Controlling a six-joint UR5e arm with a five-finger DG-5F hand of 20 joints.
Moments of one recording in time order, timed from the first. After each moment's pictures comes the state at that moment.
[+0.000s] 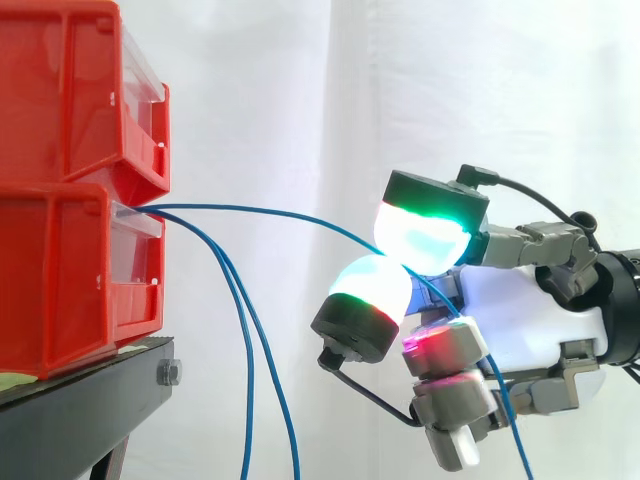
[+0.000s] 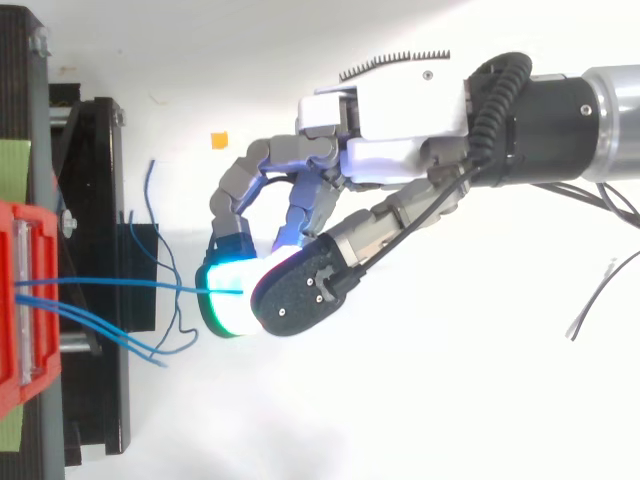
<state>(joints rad) 0.02 -2.31 -1.20 -2.88 -1.66 0.10</state>
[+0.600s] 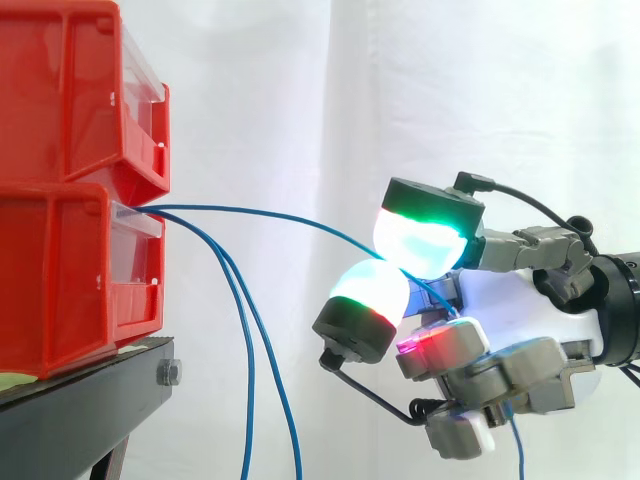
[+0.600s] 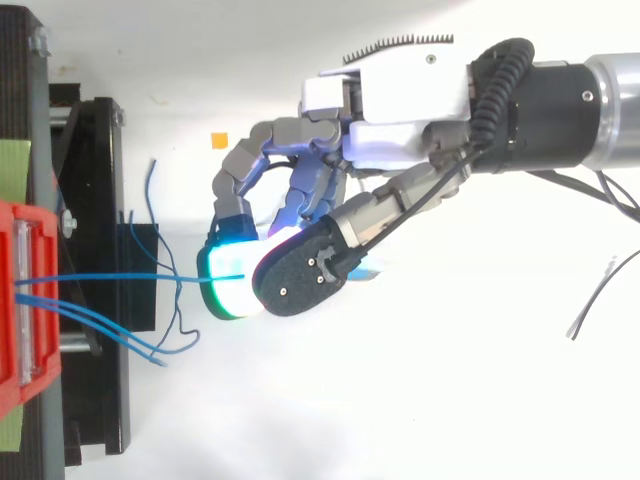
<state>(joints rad) 0.01 -2.31 -1.20 -2.88 -1.65 0.10</state>
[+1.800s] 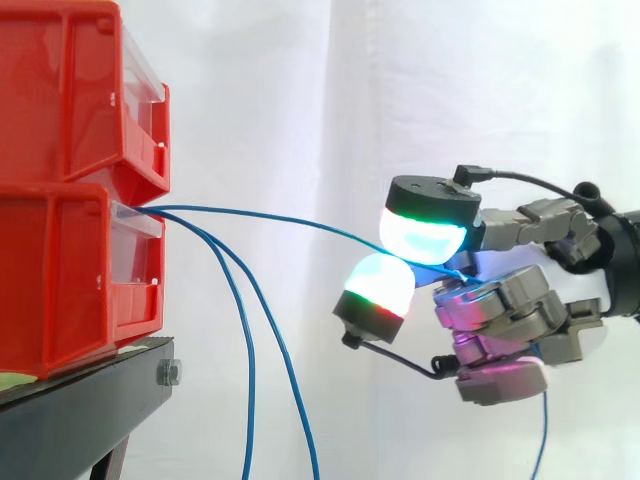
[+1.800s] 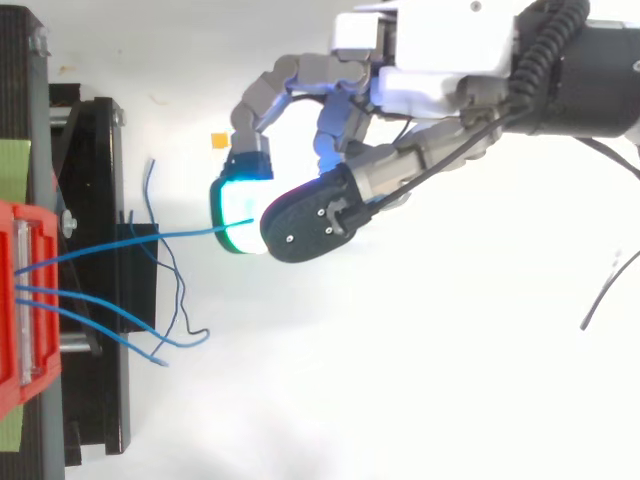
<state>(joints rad) 0.01 -2.24 -1.20 -3.00 -1.53 -0.05</state>
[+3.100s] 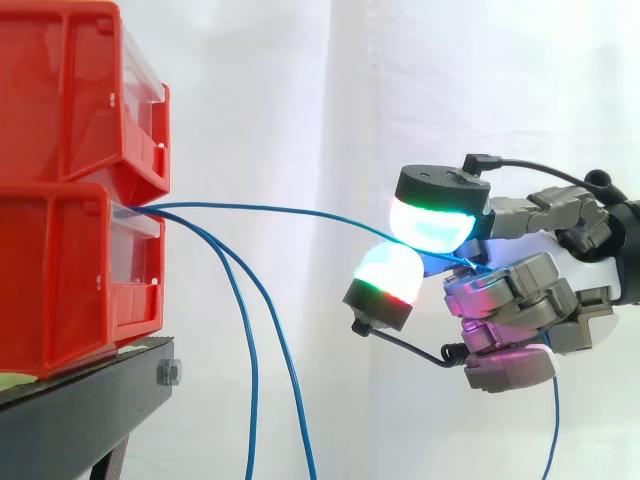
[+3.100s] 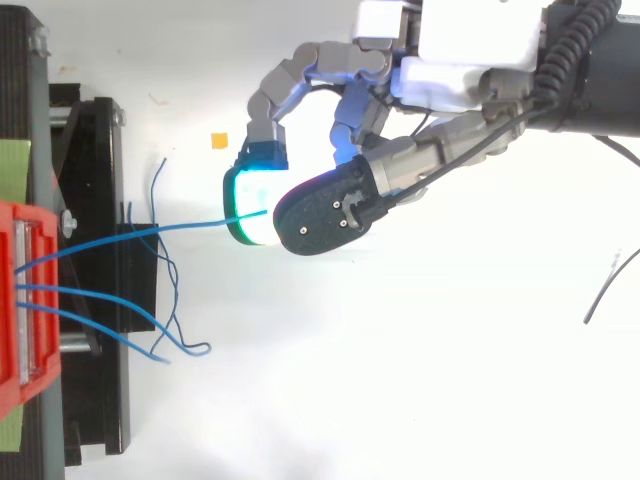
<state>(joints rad) 0.02 -2.22 -1.22 -3.00 -1.50 -0.06</state>
